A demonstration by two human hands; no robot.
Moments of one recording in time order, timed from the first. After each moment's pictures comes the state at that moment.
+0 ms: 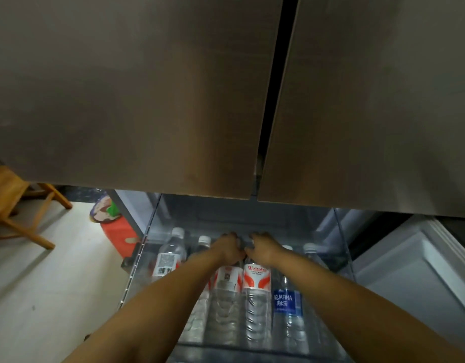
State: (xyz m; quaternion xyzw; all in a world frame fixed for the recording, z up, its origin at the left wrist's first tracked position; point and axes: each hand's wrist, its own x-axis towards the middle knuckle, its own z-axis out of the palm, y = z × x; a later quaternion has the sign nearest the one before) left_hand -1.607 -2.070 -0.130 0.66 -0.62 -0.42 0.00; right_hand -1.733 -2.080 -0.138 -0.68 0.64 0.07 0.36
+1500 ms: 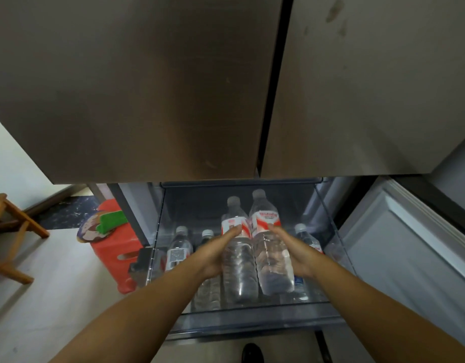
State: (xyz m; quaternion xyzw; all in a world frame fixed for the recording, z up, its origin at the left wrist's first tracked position) left_hand -1.566 -2.013 -0.103 0.46 -0.26 -0.81 0.27; right_hand -1.765 -1.994 -0.092 -0.27 0.50 -0.31 0.76
